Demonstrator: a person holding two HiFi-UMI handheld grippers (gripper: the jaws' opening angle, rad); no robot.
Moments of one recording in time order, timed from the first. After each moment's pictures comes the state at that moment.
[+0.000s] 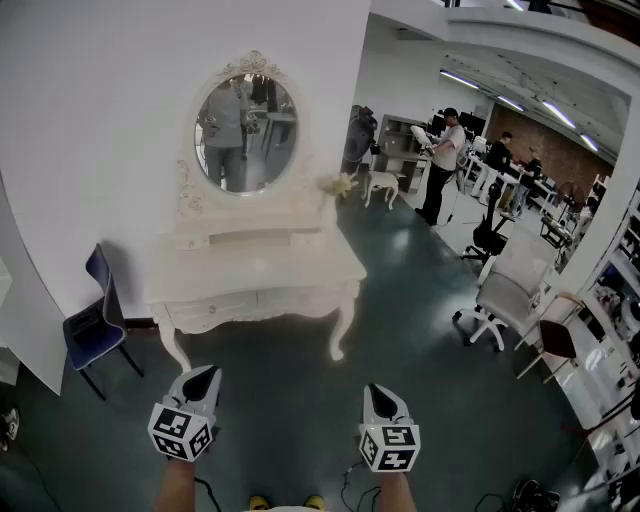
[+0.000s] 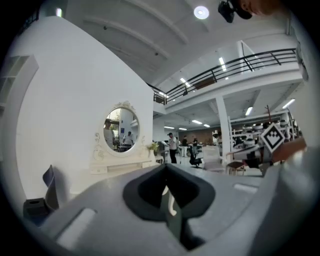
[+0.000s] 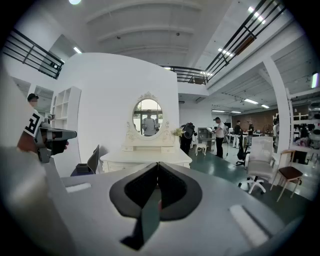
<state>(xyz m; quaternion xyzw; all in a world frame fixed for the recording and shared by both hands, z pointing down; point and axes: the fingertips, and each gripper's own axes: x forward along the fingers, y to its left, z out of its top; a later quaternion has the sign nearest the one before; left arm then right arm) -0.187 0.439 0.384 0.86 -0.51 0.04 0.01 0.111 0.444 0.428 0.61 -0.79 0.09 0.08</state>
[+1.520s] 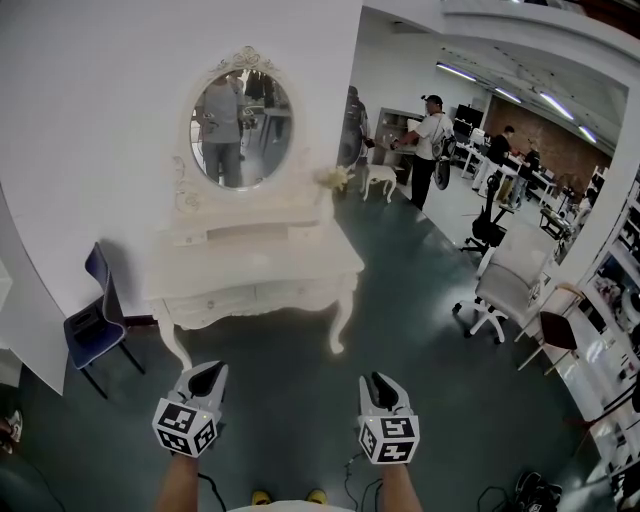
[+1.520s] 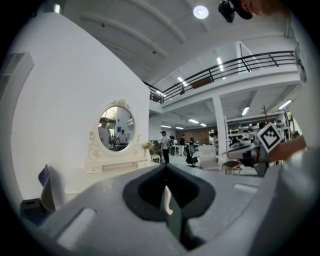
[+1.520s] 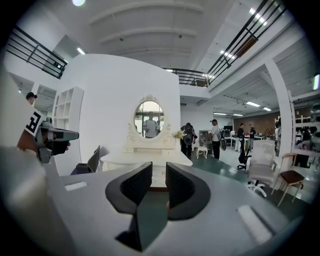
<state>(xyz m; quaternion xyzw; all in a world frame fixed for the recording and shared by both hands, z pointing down) -0.164 0.441 0.386 0.87 -0.50 0.05 0.01 0.115 0.442 0.423 0.60 -0.79 0.07 0.08</state>
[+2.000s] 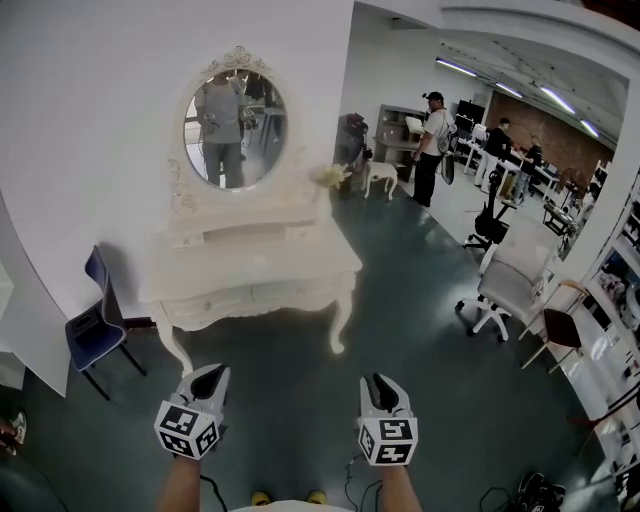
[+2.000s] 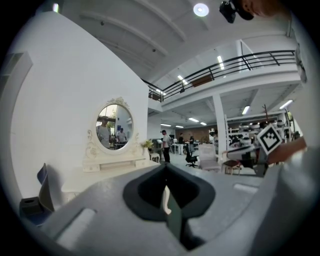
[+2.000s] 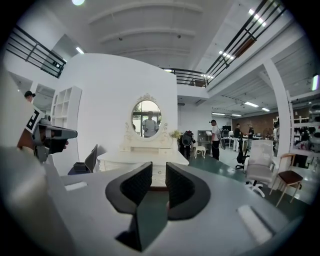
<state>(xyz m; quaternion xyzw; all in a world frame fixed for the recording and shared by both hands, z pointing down) -0.134 0.431 0.392 0.87 -0.50 0.06 0.02 0.143 0.430 0.432 0.60 -0.79 0.07 0.08</state>
